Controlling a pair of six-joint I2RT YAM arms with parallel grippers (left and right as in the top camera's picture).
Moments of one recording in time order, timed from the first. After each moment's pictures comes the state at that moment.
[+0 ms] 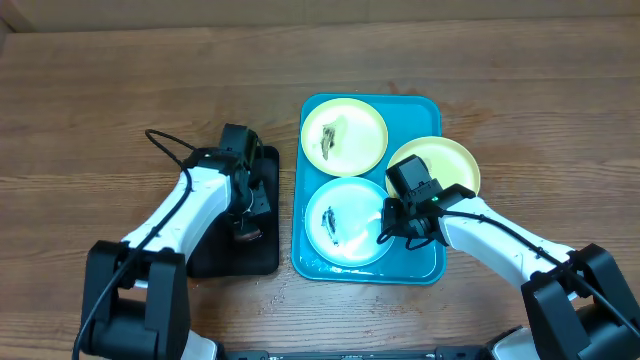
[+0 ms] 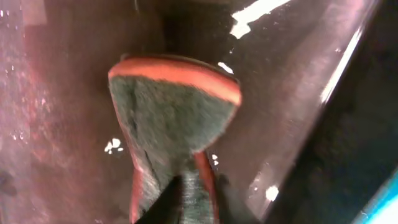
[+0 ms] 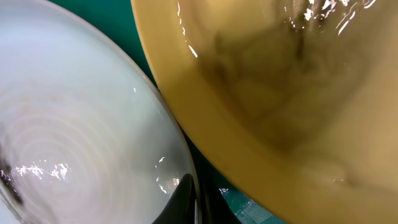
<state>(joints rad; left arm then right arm) -0.19 1.70 1.01 -0.81 -0.02 -0.50 0.50 1.62 0.82 -0.51 -0.04 0.62</state>
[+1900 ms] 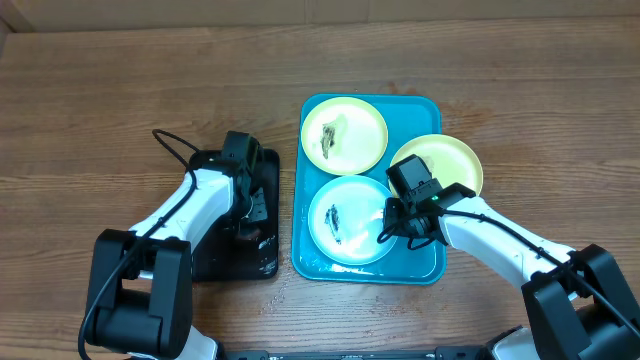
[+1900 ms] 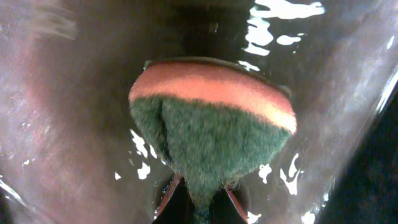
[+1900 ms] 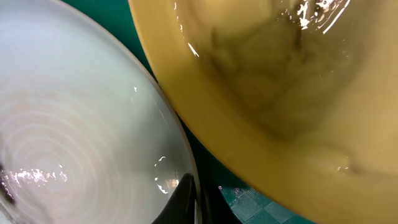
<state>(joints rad) -0.20 1.73 0.99 -0.82 -0.06 -0.39 0.50 1.62 0.83 -0.54 -0.01 0.62</state>
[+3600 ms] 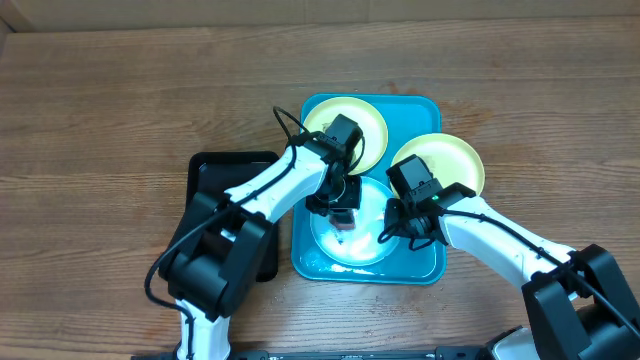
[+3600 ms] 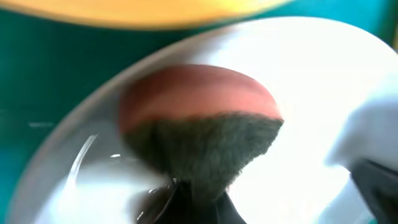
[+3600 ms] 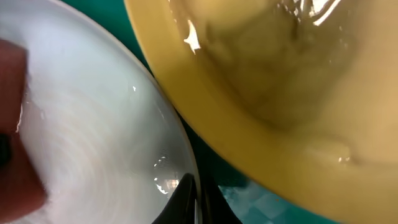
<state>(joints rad) -0.58 2.02 1.35 -0.79 0.30 -0.50 0.50 1.62 0.83 -0.56 0.00 0.62</state>
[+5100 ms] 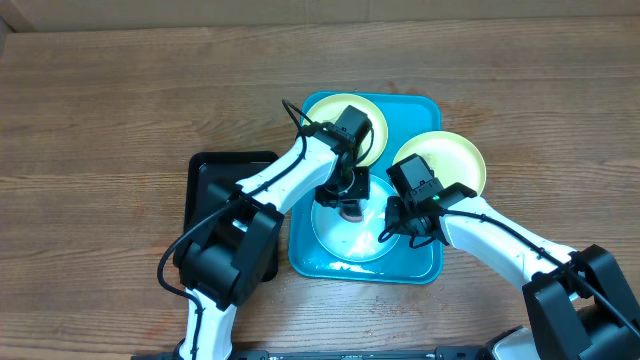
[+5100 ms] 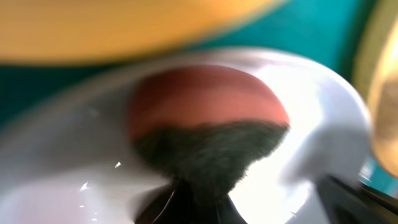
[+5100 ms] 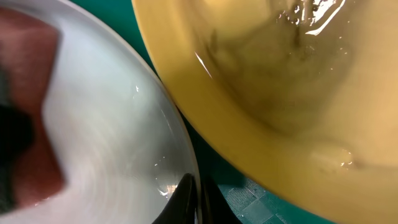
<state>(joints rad) -0.60 2.09 1.46 -0.82 0.33 -0.56 0.50 1.62 0.83 -0.53 0.02 0.60</state>
